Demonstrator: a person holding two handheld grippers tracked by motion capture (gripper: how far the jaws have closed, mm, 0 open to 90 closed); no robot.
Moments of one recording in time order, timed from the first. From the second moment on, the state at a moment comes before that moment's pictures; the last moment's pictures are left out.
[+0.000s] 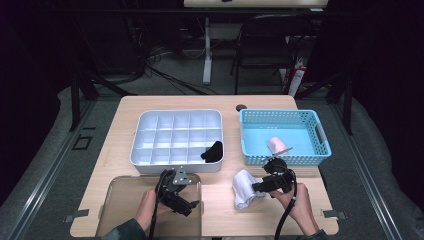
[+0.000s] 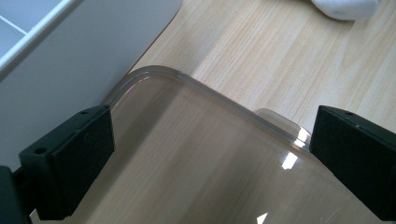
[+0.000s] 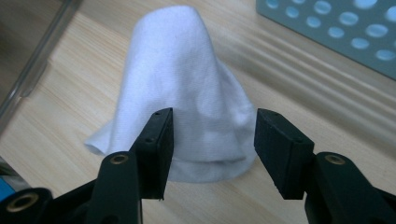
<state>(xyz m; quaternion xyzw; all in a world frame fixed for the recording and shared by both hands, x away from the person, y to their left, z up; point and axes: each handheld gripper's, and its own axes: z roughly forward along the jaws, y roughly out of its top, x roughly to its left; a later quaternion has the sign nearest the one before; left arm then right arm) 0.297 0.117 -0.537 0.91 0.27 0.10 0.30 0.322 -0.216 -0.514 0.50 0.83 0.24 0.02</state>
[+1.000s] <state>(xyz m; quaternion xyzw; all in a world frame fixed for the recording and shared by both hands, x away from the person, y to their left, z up) 0.297 0.117 -0.537 0.91 0.27 0.10 0.30 0.336 -0.230 -0.547 0.53 0.83 0.18 0.00</state>
